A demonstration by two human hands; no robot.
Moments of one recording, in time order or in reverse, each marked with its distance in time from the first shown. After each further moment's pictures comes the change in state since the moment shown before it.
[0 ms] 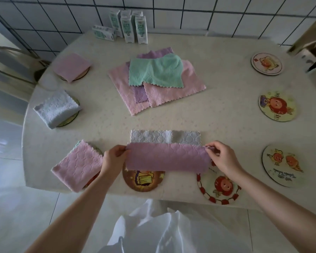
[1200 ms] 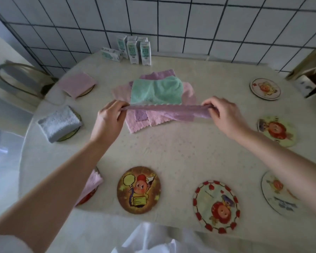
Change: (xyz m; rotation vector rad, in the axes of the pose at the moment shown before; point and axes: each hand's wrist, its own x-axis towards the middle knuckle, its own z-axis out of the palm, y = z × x) left_hand 0.065 0.162 -0.040 0.325 0.321 0.947; right_hand 0.123 -0.129 -0.093 -0.324 0.186 -0.613
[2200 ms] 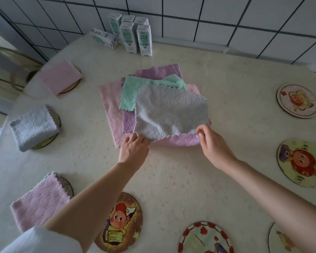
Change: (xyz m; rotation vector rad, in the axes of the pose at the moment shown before) left_hand -0.013 -0.020 0.177 0.505 -0.634 -0.175; right_hand 0.028 0.097 0.103 0.159 -0.321 0.168
